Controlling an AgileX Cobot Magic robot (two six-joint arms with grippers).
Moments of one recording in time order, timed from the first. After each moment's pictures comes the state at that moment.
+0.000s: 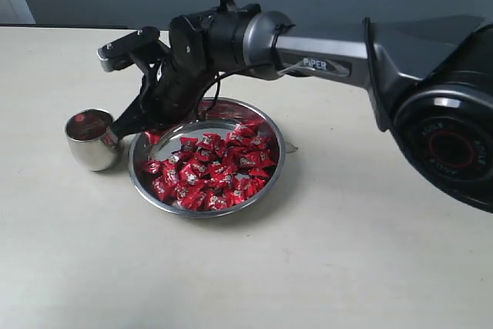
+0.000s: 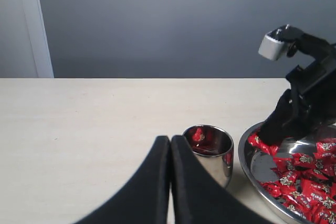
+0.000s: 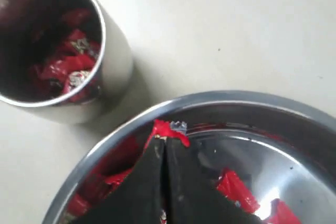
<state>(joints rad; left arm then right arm) 0.05 0.00 0.00 0.00 0.17 -0.06 0.80 2.29 -1.84 0.21 0.64 -0.20</state>
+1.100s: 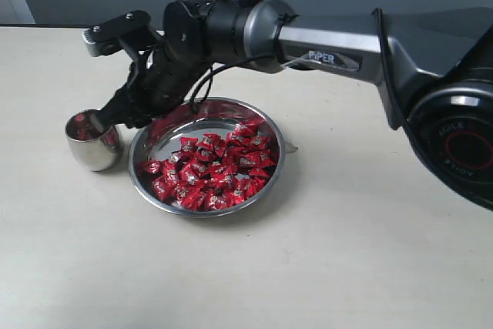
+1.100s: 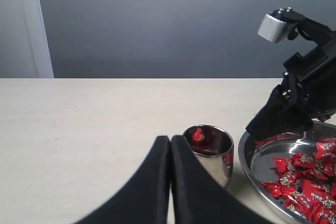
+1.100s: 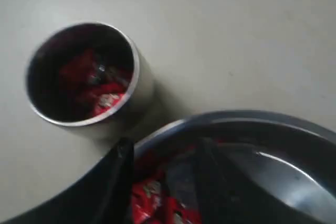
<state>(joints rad) 0.05 0.00 0.00 0.00 0.17 -0.06 0.80 2.27 -1.84 0.26 0.63 -0.21</state>
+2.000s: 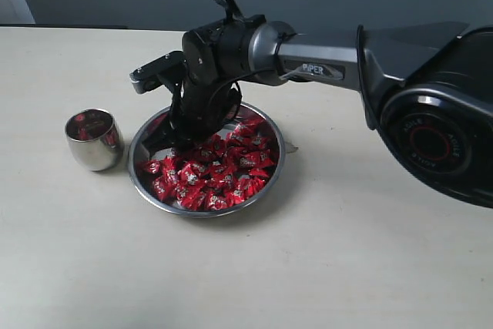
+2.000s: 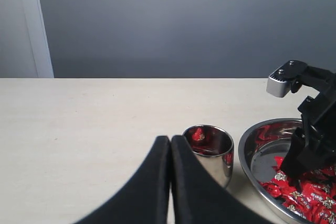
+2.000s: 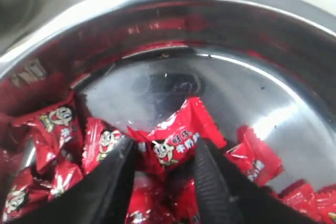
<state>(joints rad) 0.05 0.00 0.00 0.00 0.17 -0.06 0.76 2.35 -1.84 0.11 0.78 -0.10</state>
